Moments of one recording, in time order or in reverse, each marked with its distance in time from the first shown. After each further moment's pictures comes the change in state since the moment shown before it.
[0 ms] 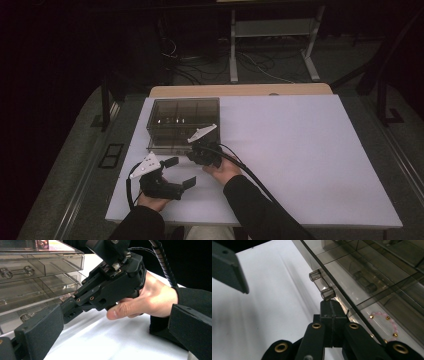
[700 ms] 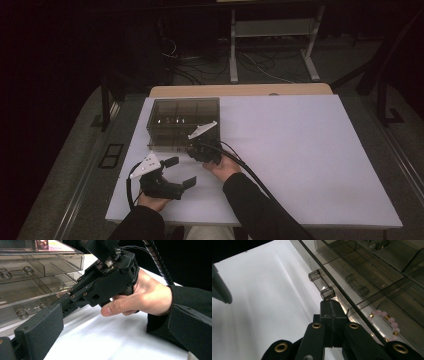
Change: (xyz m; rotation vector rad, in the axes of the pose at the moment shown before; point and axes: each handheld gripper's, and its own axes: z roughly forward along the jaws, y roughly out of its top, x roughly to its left) left arm 0.000 0.000 0.000 0.003 -0.003 0.005; right arm -0.008 0.004 0.004 -0.002 -0.008 0.016
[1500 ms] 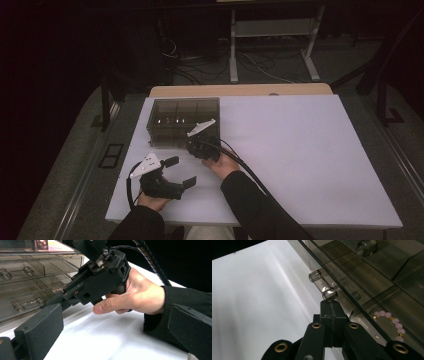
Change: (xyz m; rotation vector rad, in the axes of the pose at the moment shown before) left arm 0.001 0.000 0.000 -0.002 -0.003 0.000; right arm -0.007 0.005 0.008 -0.006 -0.031 -0.005
